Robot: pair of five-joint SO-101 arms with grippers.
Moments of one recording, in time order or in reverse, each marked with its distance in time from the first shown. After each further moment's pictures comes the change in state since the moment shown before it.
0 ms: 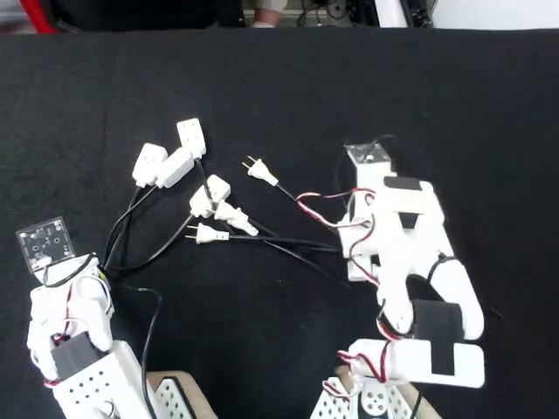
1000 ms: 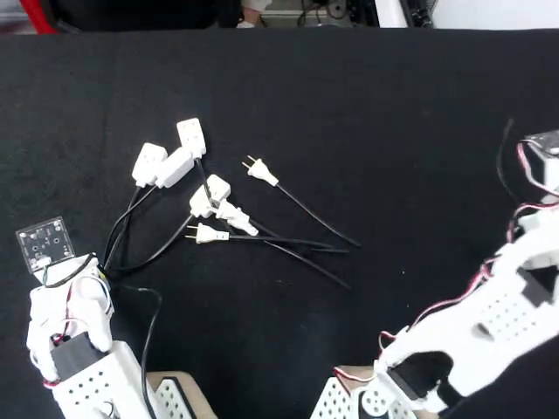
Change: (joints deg) left arm 0.0 0.0 0.0 0.0 0.0; right arm 45.5 40.7 -69.3 16.4 49.3
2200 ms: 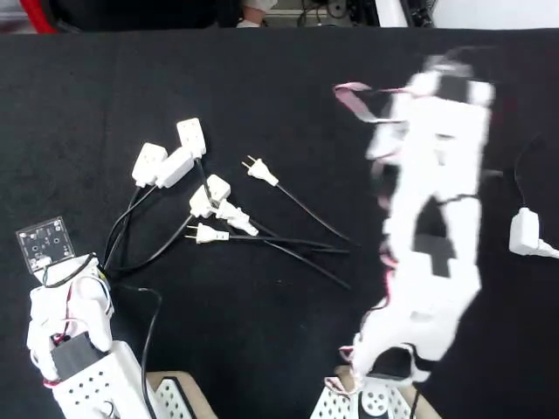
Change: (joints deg) left arm 0.0 0.0 0.0 0.0 0.0; right arm -47.9 -12.7 5.1 17.8 -81.3
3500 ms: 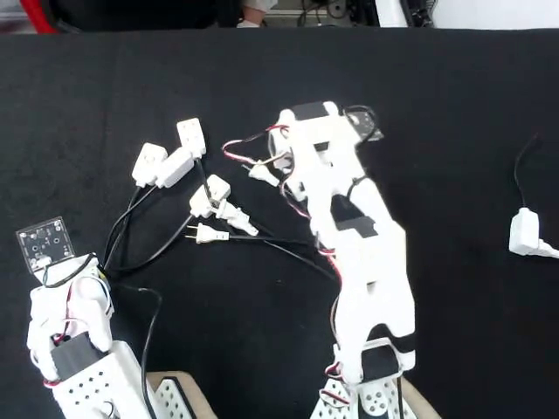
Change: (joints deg) left arm 0.0 0.0 0.0 0.0 0.0; right arm -16.5 20.3 -2.5 -16.4 -58.8
